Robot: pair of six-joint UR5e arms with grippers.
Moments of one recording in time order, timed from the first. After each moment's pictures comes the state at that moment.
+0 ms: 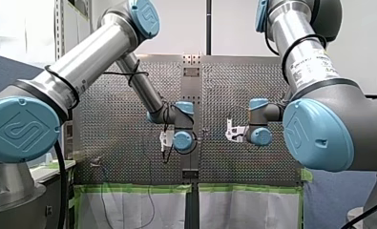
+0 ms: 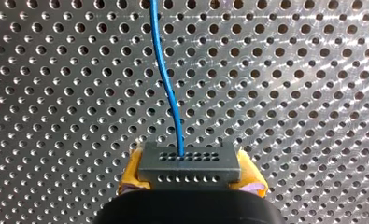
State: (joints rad) left arm -0.63 -2.32 -1.64 -2.35 -2.08 -1.62; right arm 1.90 -0.90 1.77 -0.84 1.46 1.57
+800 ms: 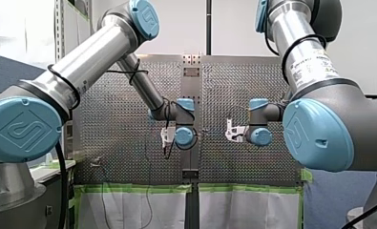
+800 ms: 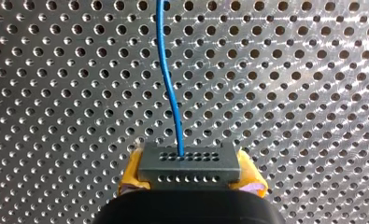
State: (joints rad) left arm -0.62 -2.33 -1.57 -2.40 -2.07 -1.61; right arm 1.91 -0.90 1.77 -0.85 1.45 1.57
